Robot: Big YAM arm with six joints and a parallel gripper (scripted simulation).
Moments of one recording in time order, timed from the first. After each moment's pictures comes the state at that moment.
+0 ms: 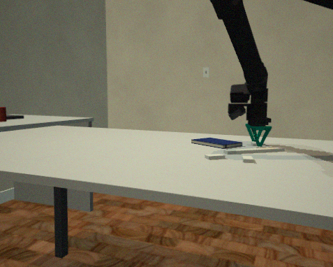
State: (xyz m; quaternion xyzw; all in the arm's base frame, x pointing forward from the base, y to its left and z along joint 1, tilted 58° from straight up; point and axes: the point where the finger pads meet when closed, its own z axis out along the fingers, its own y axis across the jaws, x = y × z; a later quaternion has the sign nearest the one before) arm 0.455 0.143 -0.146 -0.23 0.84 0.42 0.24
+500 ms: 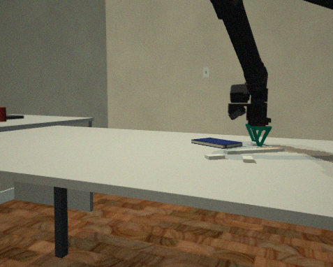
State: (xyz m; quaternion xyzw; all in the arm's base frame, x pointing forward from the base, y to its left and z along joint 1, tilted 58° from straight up) arm 0.455 0.143 -0.145 -0.23 0.84 0.42 0.24
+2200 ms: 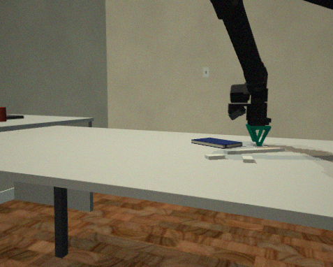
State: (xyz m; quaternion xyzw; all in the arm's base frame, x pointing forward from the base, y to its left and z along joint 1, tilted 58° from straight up) arm 0.455 0.143 -0.145 -0.23 0.84 0.42 0.24
